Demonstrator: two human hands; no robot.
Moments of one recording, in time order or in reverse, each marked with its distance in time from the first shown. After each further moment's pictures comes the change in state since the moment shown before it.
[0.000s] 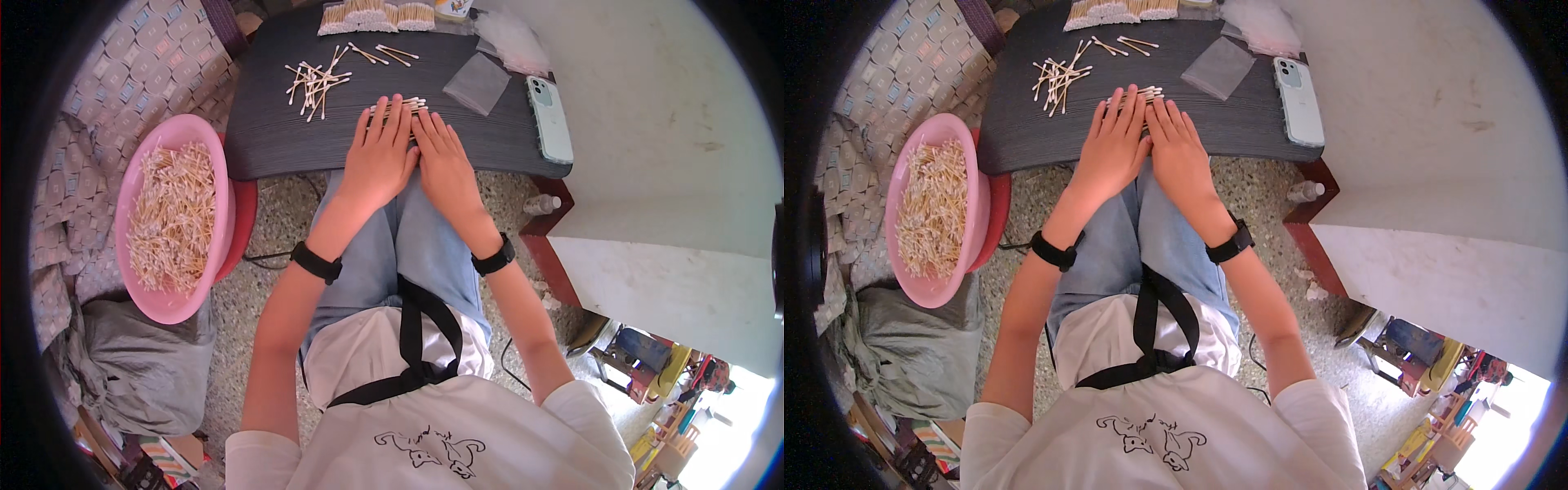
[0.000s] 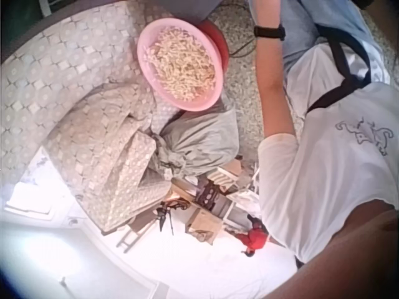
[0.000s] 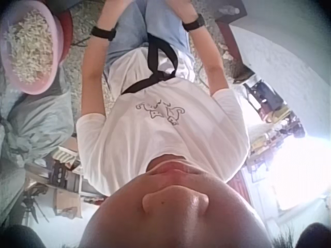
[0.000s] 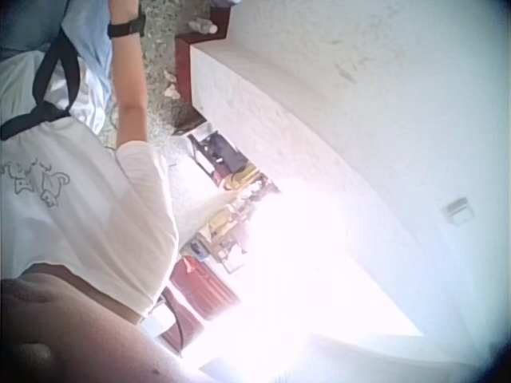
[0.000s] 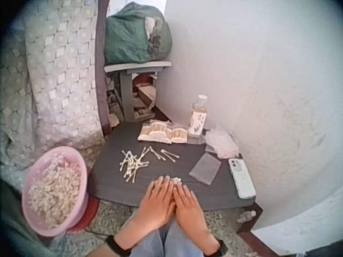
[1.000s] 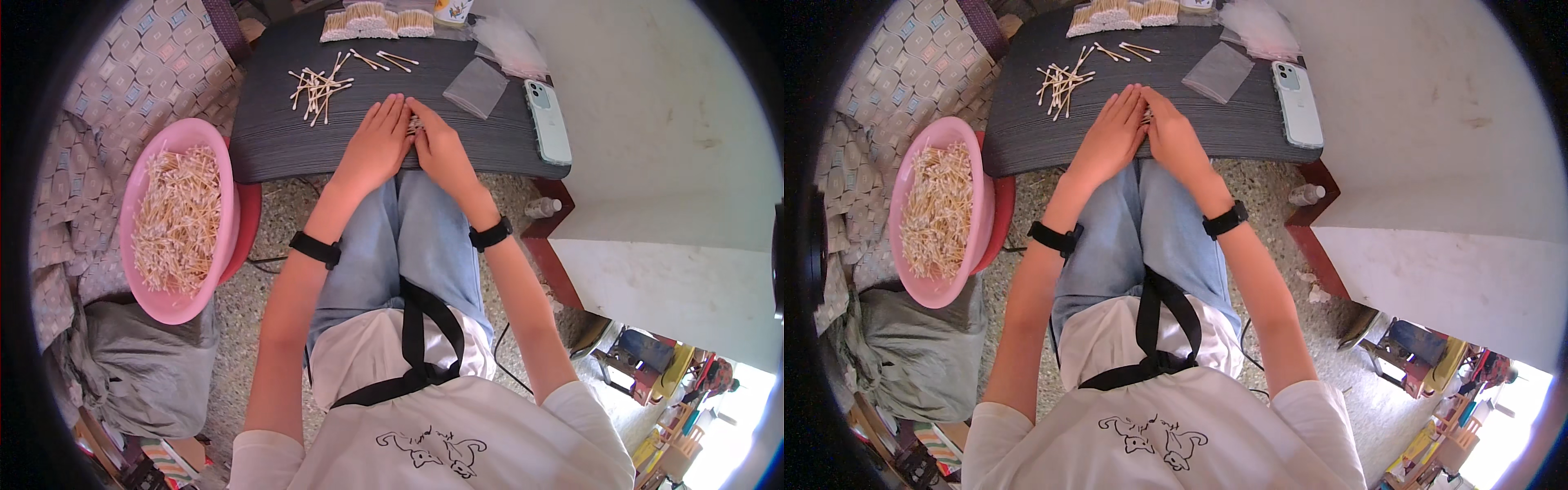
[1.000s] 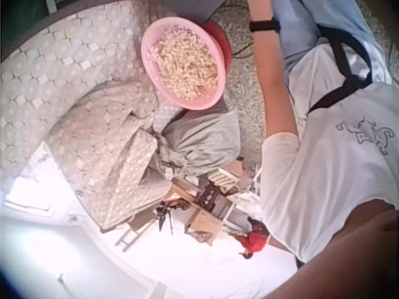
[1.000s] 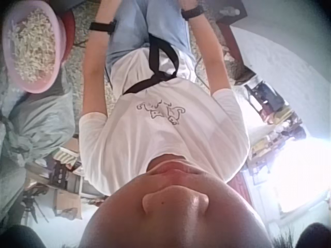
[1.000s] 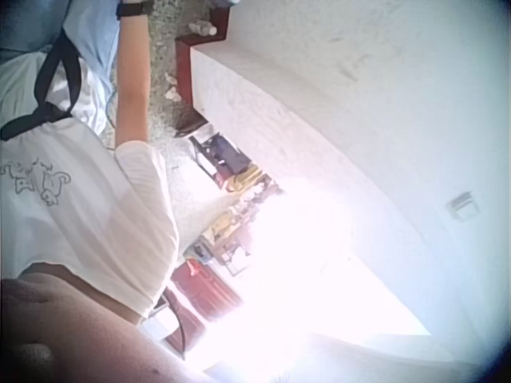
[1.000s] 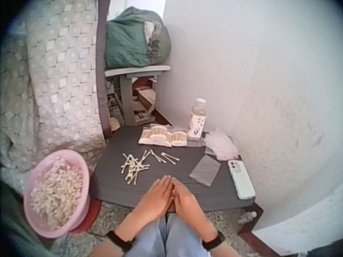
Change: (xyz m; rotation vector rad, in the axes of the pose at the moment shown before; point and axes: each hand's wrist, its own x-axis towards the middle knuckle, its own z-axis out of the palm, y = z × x) left_hand 0.019 -0.026 0.012 -0.112 -0.032 0.103; right_hand 0.035 0.011 0.004 0.655 0.014 0.101
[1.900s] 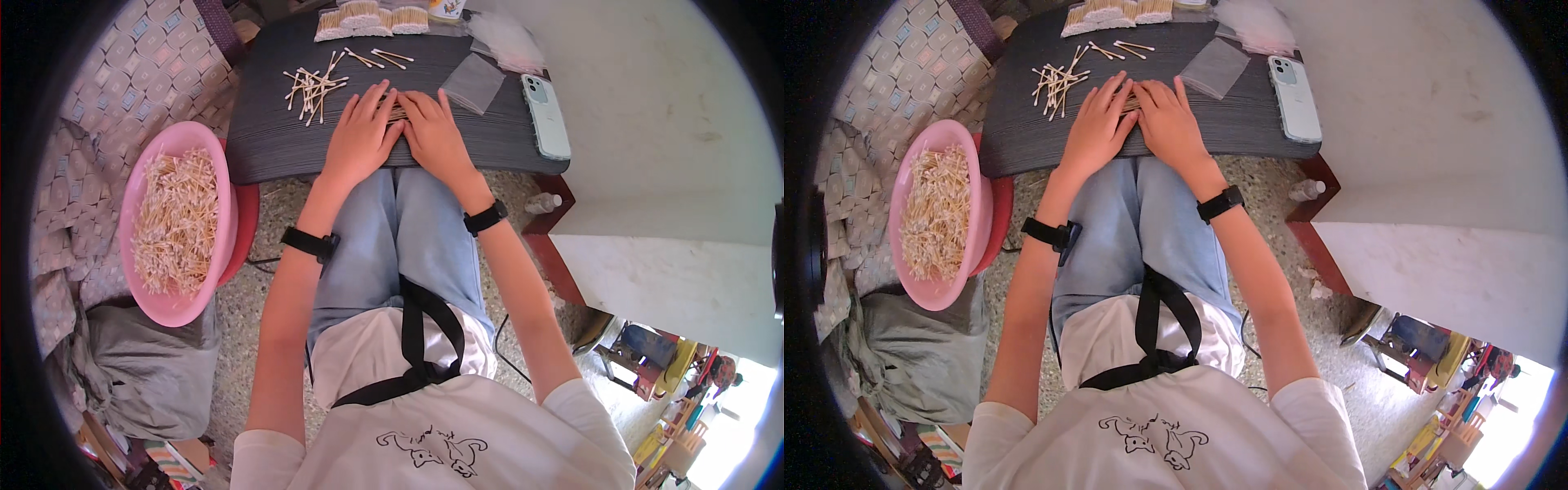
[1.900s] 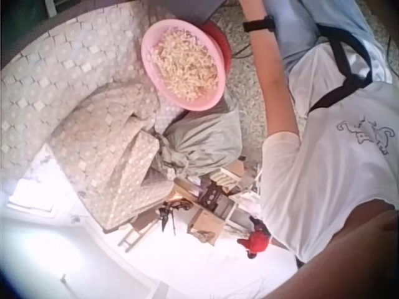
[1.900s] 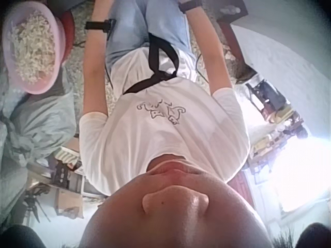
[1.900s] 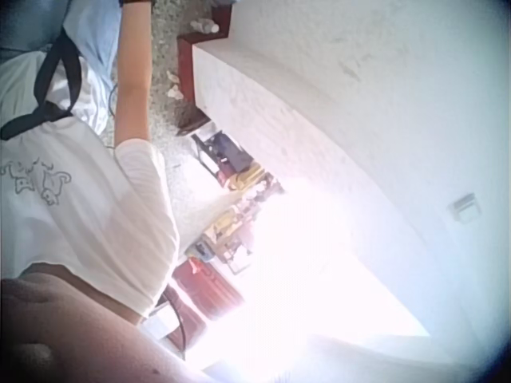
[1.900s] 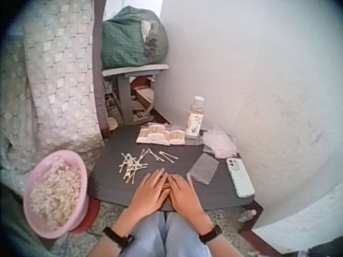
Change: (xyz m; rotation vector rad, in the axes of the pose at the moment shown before) left_hand 0.002 -0.010 -0.007 -0.089 0.185 -0.069; right_hand 0.010 0.007 0.004 -0.611 0.078 -0.288
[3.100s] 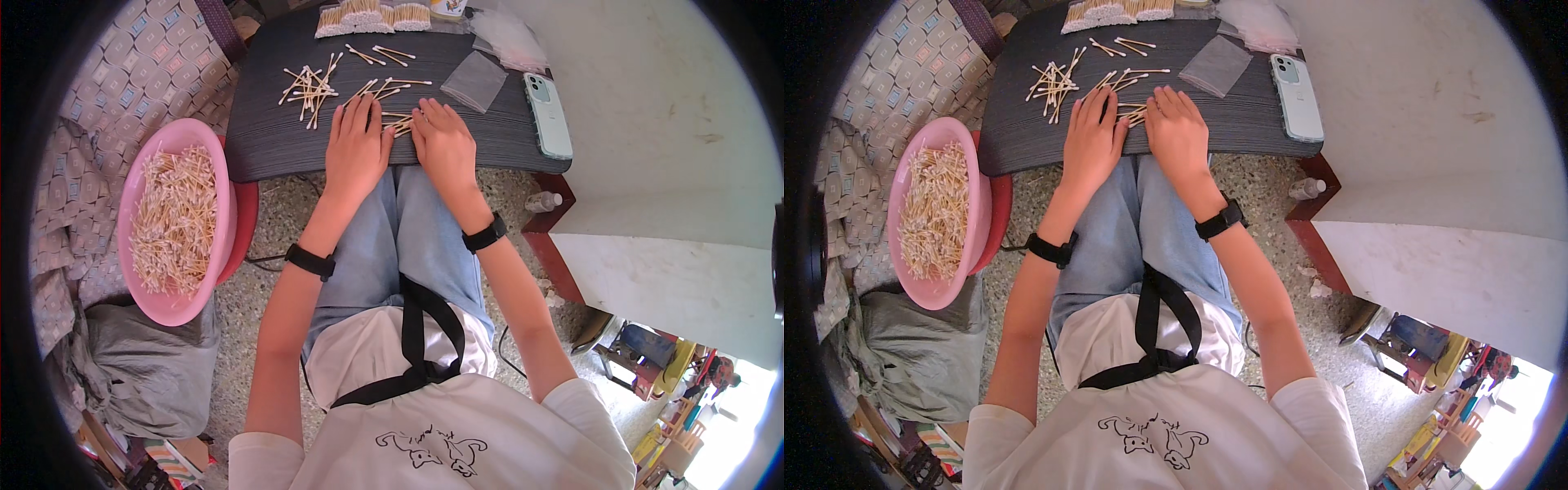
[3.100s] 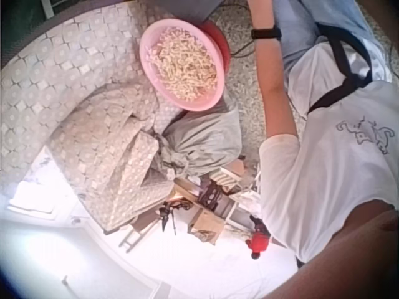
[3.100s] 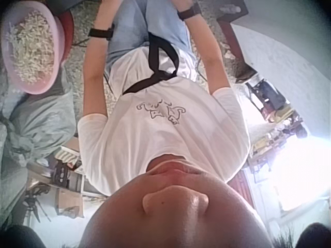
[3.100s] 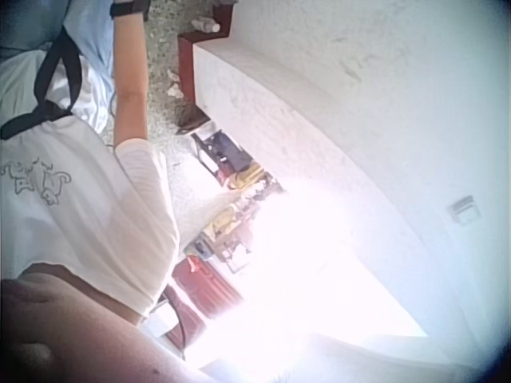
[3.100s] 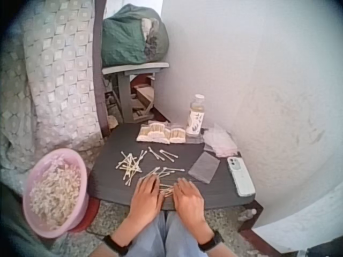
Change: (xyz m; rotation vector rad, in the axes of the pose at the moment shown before) left_hand -0.018 0.017 -0.006 0.222 0.035 -0.100; right_hand -0.013 -0.010 -0.004 -0.104 0.134 0.097
